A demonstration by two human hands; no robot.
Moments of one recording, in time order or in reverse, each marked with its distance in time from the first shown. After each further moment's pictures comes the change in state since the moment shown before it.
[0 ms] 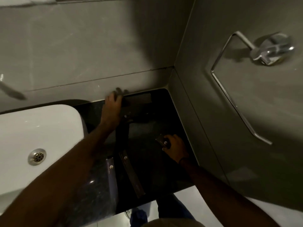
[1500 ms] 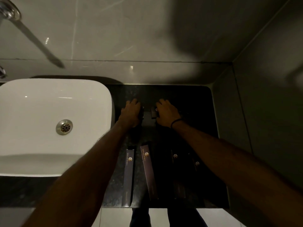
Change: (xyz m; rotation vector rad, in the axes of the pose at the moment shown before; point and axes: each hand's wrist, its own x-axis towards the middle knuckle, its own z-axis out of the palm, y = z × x) left_hand -0.036 -0.051 0.036 -0.038 -0.360 -0.298; right_hand 0.152 -0.151 0.055 -0.556 -0.156 -0.533
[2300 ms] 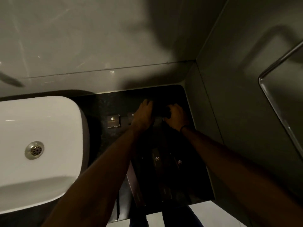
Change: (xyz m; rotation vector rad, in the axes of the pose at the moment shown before) left_hand 0.045 0.126 0.031 -0.276 0.150 0.308; right_hand -0.067 0.107 -0.014 0.462 0.200 0.360
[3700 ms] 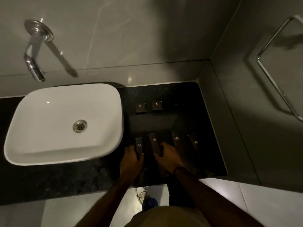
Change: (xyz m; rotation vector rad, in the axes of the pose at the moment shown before) left_hand -0.325 -0.061 -0.002 -0.137 0.149 -0.533; right_hand -0.248 -0.092 0.129 0.153 -0.204 0.129
